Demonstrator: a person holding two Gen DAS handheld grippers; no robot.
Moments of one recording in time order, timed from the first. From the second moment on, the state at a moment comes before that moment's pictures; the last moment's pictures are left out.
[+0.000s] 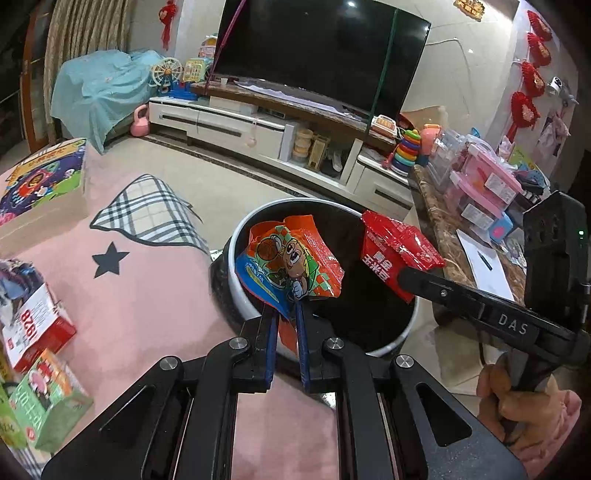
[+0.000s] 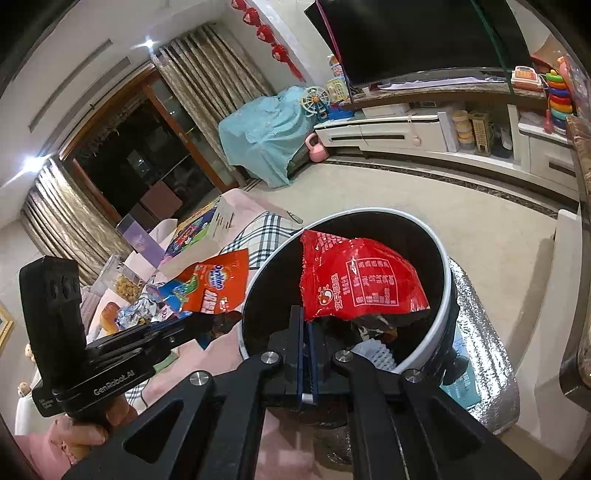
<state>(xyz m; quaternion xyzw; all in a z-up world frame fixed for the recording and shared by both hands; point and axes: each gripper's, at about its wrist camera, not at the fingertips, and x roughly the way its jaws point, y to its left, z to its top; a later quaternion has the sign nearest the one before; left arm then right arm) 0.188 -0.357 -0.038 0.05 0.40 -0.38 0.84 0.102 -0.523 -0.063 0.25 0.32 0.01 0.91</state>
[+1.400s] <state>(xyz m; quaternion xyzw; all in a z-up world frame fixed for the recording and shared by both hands) 0.134 -0.207 -0.056 -0.04 0.40 -0.29 0.87 0.071 -0.426 -0.069 0.25 0.32 0.03 0.91</state>
